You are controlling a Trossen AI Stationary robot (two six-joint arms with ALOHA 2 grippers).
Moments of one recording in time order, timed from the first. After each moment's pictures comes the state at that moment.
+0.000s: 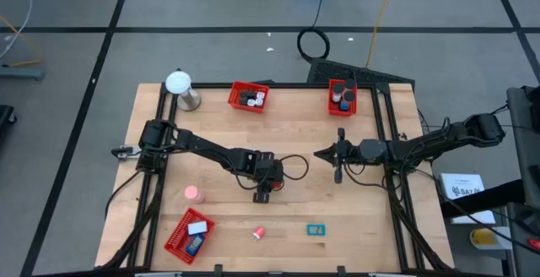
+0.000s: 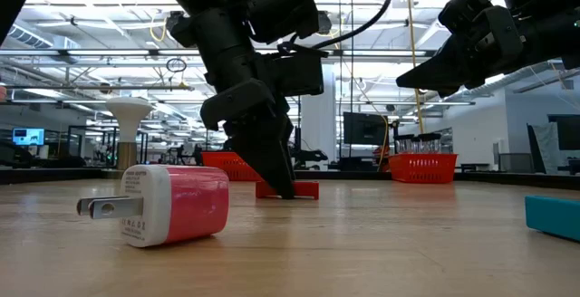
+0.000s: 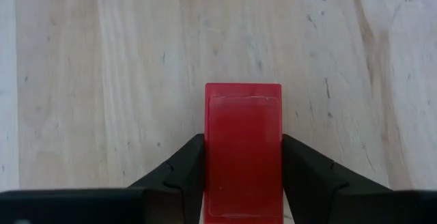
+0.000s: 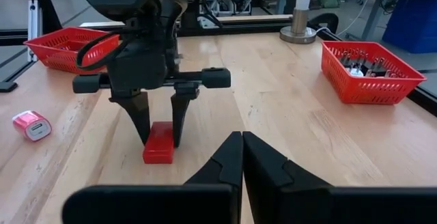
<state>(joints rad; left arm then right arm) -0.12 2.00 1.24 -0.31 0.00 0.02 0.11 0.97 0.21 0.54 0.23 0.08</state>
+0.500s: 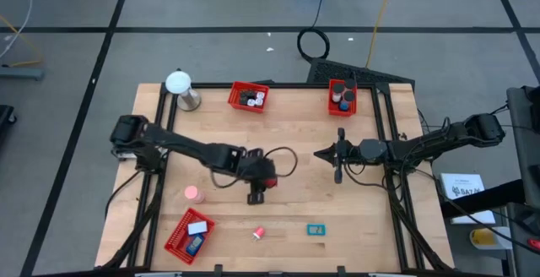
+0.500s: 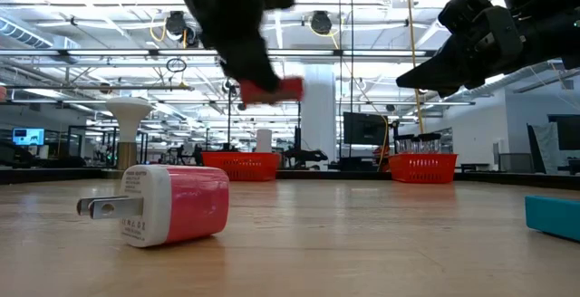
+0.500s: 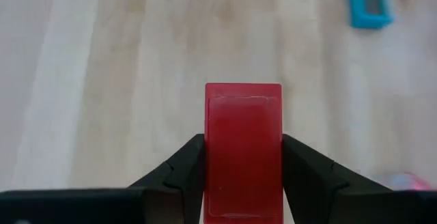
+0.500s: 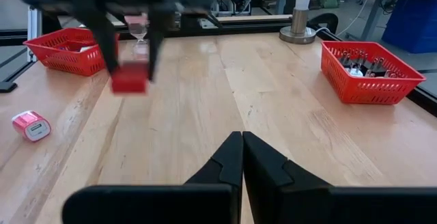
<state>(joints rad) -0.20 1.73 1.23 -0.46 -0.03 -0.23 0.11 0.97 0.21 0.54 0.23 0.08</state>
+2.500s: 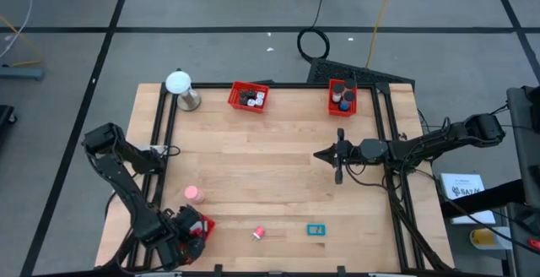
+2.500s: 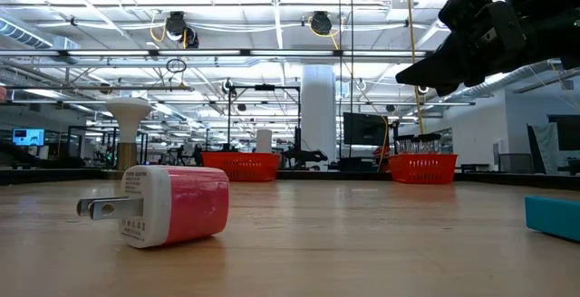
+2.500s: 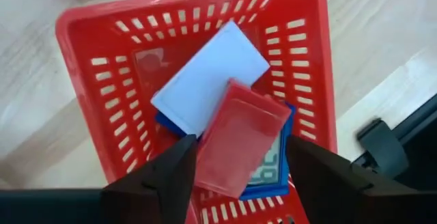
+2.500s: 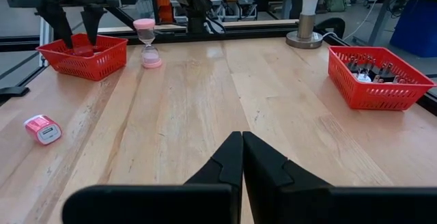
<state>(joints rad) -1.01 1.62 1.07 -0.87 -0.13 -1.89 0.11 0.97 0.21 0.56 0.21 0.08</state>
